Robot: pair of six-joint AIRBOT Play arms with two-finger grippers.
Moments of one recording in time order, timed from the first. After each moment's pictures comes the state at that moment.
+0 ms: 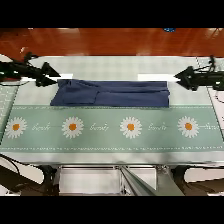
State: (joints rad) left arm 0.32 -1.83 1.61 0.81 -1.32 -1.49; right arm -0.43 -1.61 1.26 -0.62 1.09 1.24
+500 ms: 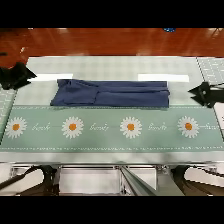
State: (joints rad) left arm 0.33 -1.22 1.17 1.06 -1.11 -1.49; right arm -0.59 -1.40 0.96 -0.76 1.03 1.29
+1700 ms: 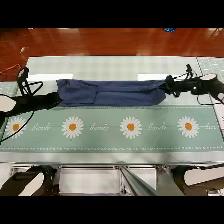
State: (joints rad) left arm 0.03 -0.93 0.68 1.03 -0.80 -1.49; right arm -0.23 -1.66 1.16 -0.66 0.96 1.29
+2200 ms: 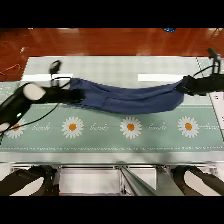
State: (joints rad) left arm -0.32 -1.21 0.92 0.99 -0.76 -1.49; right arm -0.23 -1.07 1.05 -1.00 1.21 1.37
